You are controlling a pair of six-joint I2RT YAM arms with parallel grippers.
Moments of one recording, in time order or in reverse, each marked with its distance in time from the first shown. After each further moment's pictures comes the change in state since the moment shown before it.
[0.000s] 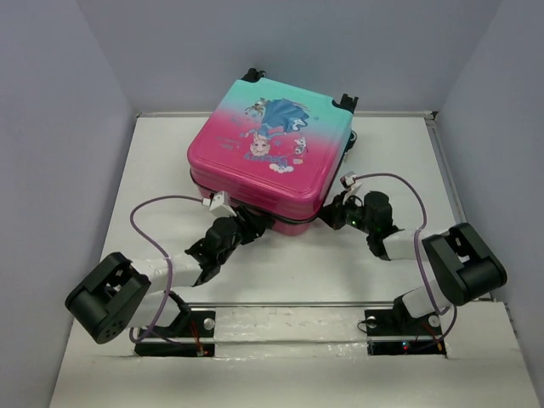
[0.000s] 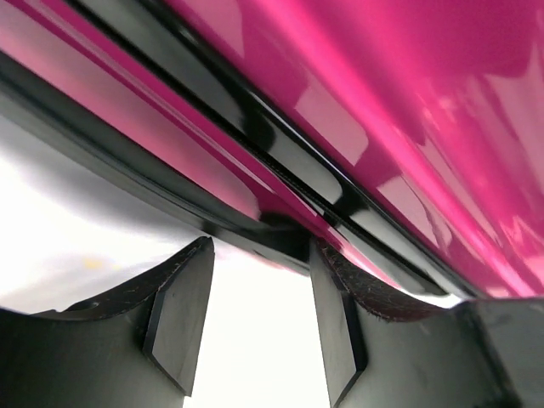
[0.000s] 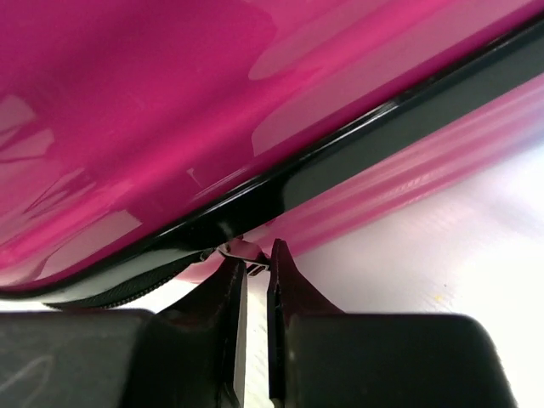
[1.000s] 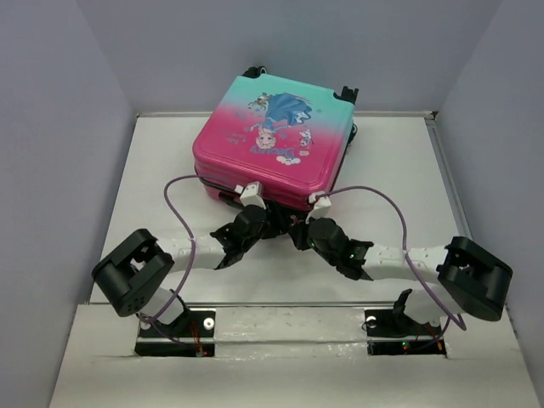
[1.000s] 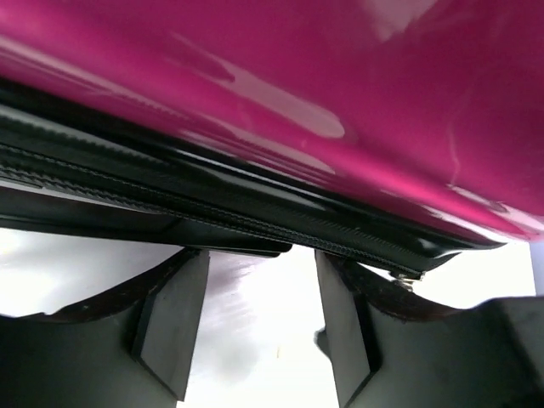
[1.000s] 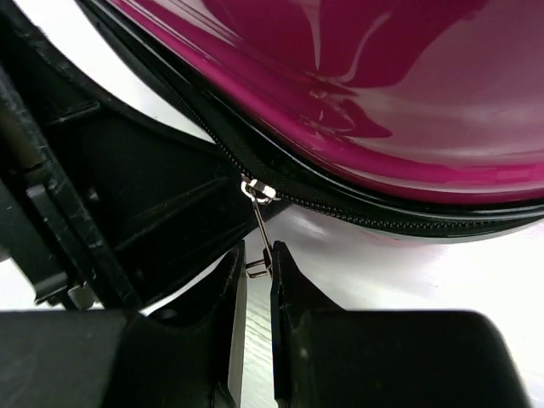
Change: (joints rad) left arm -0.124 0.232 0.269 -0.124 0.022 0.106; right arm 0.601 -0.126 0.127 -0.396 0.797 0.320
